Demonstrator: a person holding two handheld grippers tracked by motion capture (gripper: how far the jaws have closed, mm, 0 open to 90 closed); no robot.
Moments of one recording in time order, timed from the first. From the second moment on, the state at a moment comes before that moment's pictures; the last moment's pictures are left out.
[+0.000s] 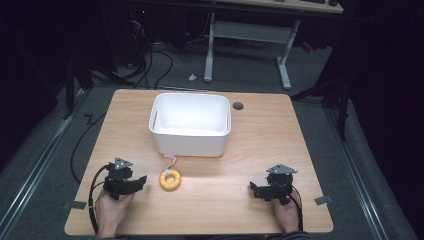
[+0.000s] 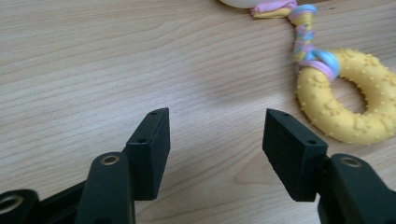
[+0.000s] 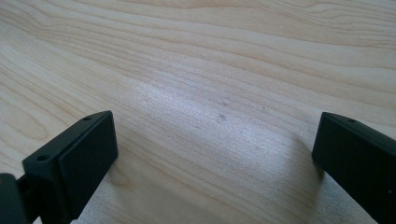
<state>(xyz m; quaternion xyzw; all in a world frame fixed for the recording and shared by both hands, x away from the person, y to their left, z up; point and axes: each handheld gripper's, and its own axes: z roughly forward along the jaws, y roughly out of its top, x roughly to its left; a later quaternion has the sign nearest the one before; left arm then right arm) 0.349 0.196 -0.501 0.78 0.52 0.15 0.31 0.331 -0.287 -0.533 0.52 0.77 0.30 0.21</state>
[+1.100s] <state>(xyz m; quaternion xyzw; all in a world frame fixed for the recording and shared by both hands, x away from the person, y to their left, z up) 0.363 0.141 -0.490 0.82 0.47 0.12 0.32 0.331 -0.287 -0.533 0.52 0.77 0.29 0.21</state>
